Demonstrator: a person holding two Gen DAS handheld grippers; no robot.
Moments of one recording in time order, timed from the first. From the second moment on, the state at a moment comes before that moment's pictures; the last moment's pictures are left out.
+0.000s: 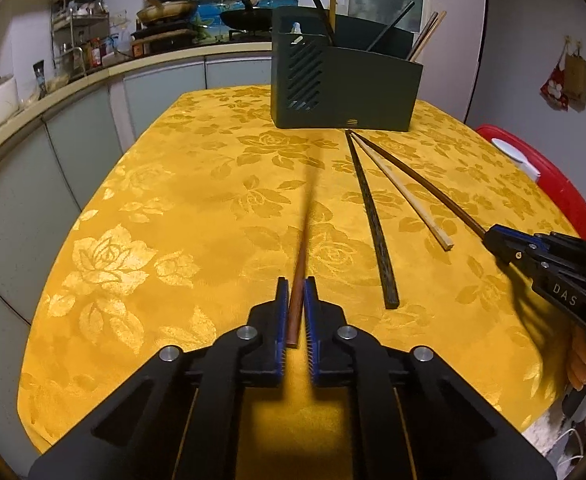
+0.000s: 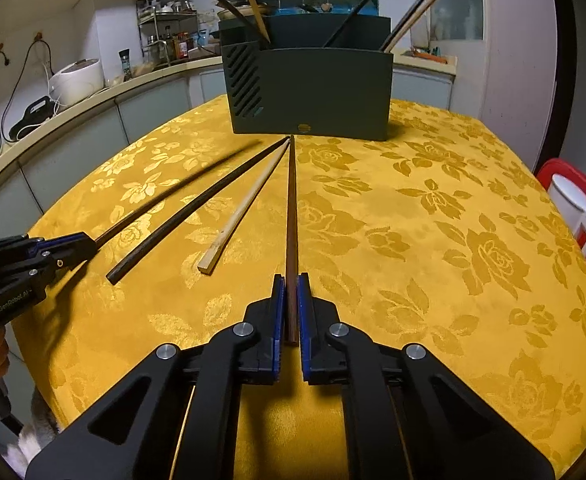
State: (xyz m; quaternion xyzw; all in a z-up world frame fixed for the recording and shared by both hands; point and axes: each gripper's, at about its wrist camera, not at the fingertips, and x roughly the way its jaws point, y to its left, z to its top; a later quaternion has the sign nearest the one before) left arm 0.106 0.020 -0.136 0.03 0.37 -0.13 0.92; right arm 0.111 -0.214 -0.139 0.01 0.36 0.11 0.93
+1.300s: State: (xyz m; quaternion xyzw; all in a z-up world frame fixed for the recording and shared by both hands) left arm 0.088 0.017 0.048 0.05 0.17 -0.16 0.97; right arm 0.088 -0.265 0.037 0.05 0.21 0.14 0.97
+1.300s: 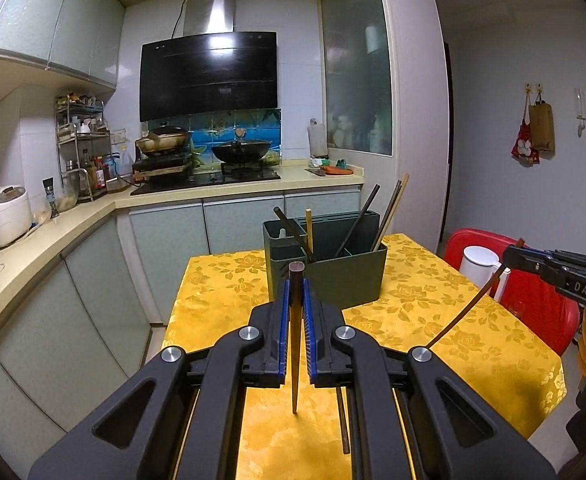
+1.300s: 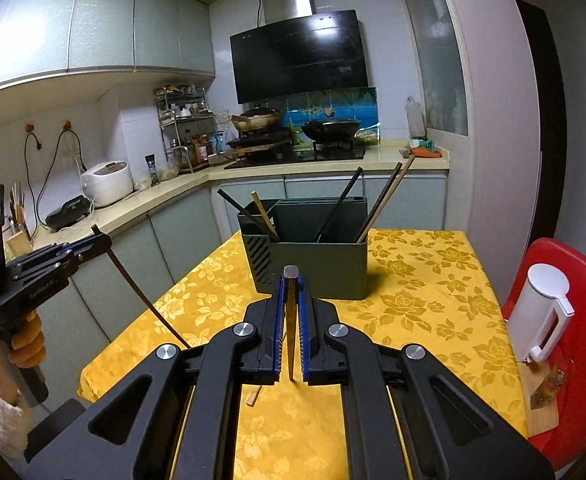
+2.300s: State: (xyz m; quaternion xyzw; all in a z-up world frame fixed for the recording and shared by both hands) left arm 0.179 -0.043 0.123 0.08 0.16 -0.21 0.96; right arm 0.189 -0.295 0.114 0.04 0.21 0.11 0.97
